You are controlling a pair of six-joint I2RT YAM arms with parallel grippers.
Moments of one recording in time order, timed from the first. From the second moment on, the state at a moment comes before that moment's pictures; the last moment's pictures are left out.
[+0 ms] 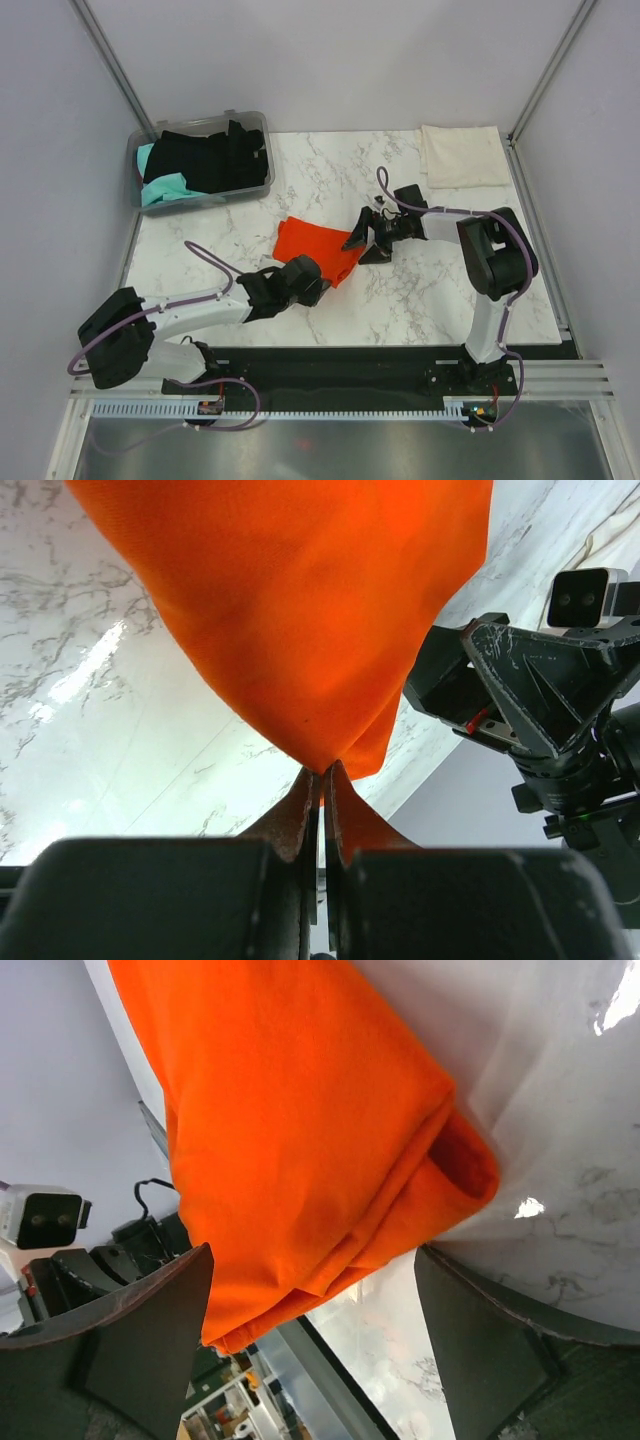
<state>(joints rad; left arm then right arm) -1.00 1.32 0.69 -0.25 -0.35 -2.02 0.31 1.94 1.08 -0.19 -0.84 0.62</state>
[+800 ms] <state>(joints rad) -0.97 1.21 0.61 -0.27 -0.17 -1.98 0.40 1.91 1.02 -0.03 -0.46 0.79</state>
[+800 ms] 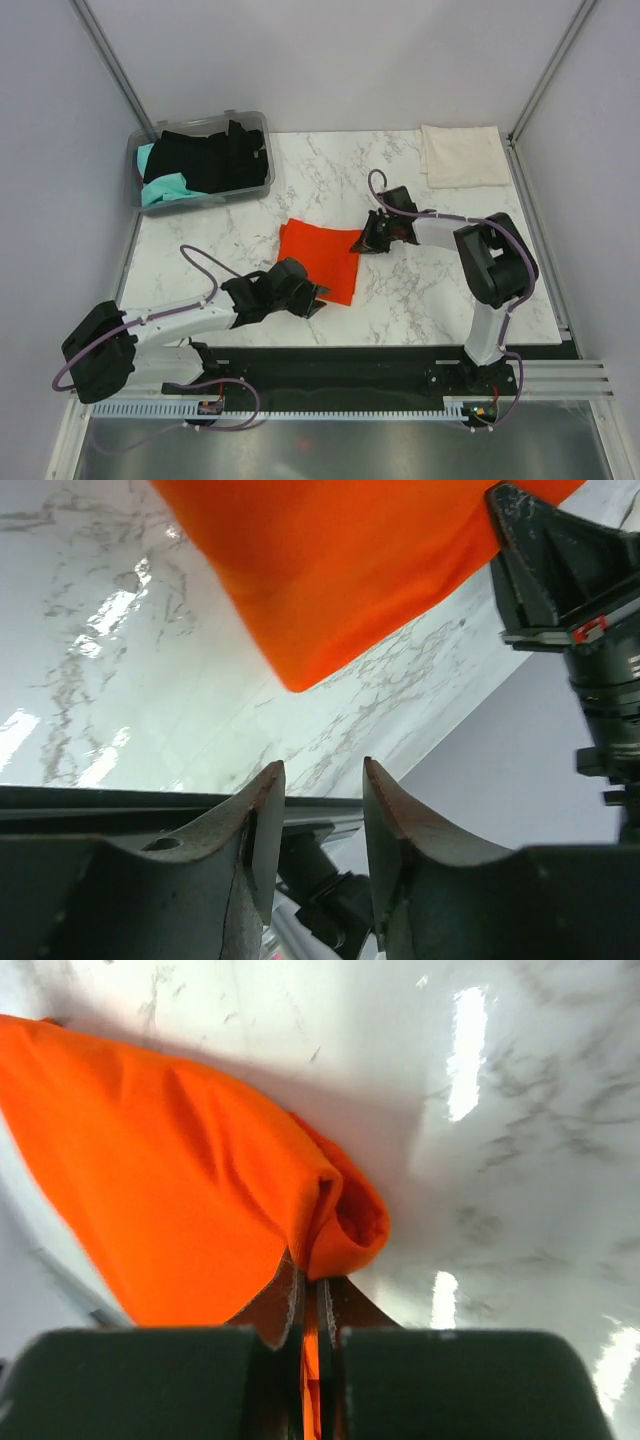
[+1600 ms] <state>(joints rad) -0.73 0.93 0.64 -0.51 -0.11 -1.03 0.23 2.11 1.95 -0.76 0.33 -0.10</state>
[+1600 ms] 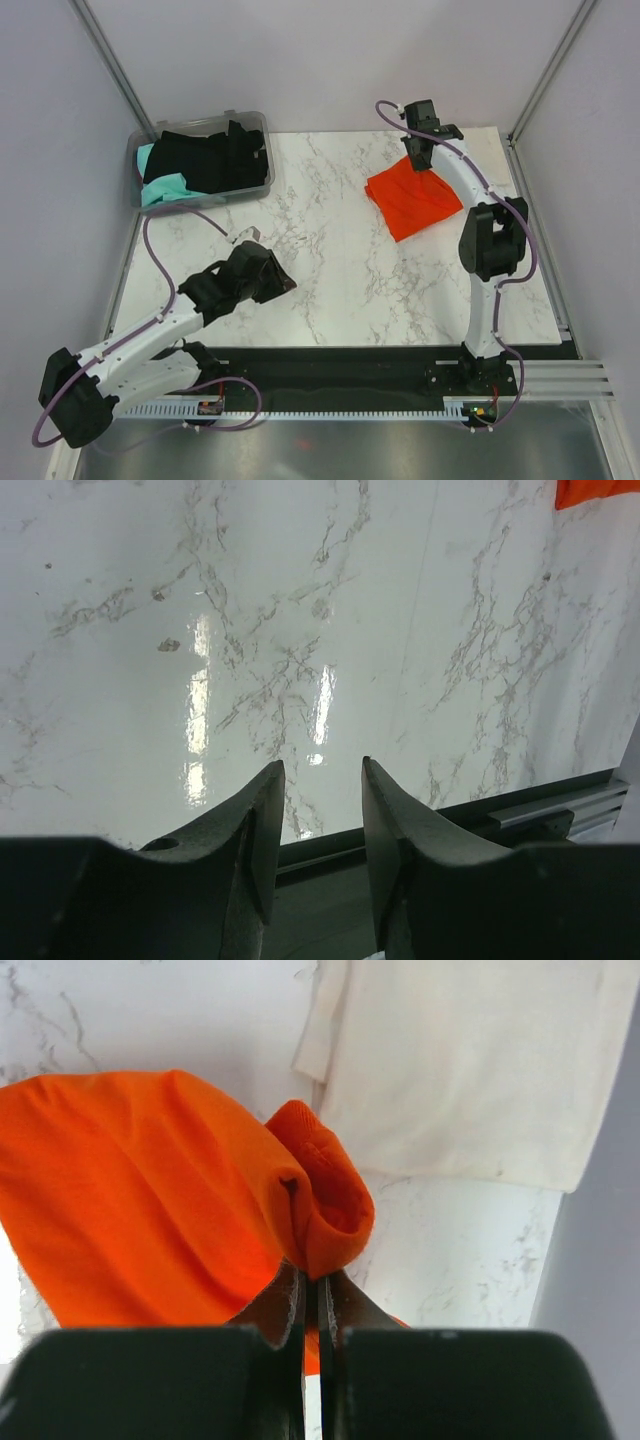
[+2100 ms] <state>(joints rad) -0.64 1.03 0.69 -0.50 -0.10 -0.92 0.19 2.17 2.24 -0.81 0.44 -0.30</state>
